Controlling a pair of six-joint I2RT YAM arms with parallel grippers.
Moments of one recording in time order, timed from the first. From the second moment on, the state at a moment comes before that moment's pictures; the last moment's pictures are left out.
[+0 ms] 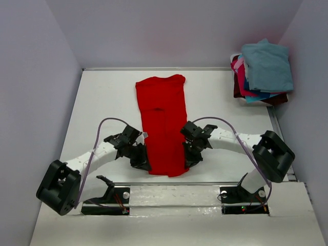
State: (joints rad) left arm -0.54 1.21 0.54 -0.56 0.51 -0.64; right arm 0.83 1.57 0.91 -0.68 -0.29 0.79
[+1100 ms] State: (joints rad) left arm -0.54 1.32 0.99 -0.76 0.36 -0.67; right arm 0.82 1.68 1.39 -0.94 -0.12 0.77
